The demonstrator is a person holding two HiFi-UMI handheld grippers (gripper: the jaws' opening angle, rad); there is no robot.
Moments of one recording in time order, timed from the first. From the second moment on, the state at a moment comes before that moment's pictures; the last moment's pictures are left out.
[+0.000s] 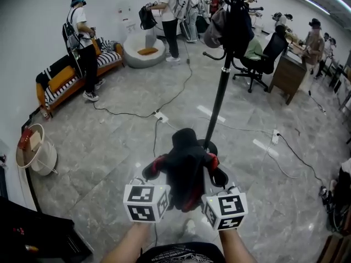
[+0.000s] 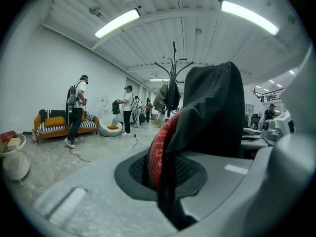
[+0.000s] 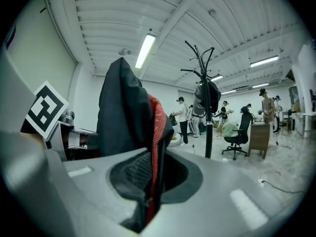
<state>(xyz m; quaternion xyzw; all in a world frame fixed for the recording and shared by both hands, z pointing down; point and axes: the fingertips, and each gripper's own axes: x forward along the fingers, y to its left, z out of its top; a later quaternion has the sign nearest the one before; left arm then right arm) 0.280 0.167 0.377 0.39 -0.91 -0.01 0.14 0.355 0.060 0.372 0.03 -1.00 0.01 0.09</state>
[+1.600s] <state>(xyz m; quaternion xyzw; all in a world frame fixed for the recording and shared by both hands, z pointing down) 0.124 0.075 0.388 0.33 -0.93 -0.01 0.16 0.180 -0.047 0.383 -0.04 -0.99 0.02 0.09</state>
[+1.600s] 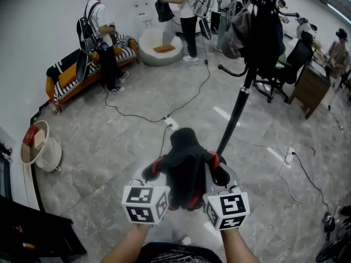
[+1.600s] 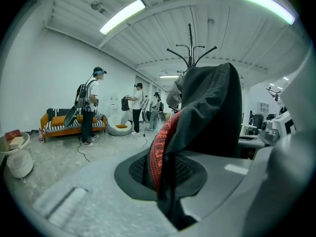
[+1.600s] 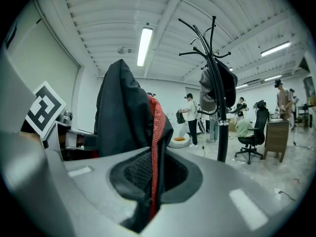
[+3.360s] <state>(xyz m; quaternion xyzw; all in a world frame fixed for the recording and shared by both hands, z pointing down) -0.127 0.085 0.386 0.46 -0.88 -0.02 0.16 -0.029 -0.014 0.374 0.10 -0.99 0.00 0.11</state>
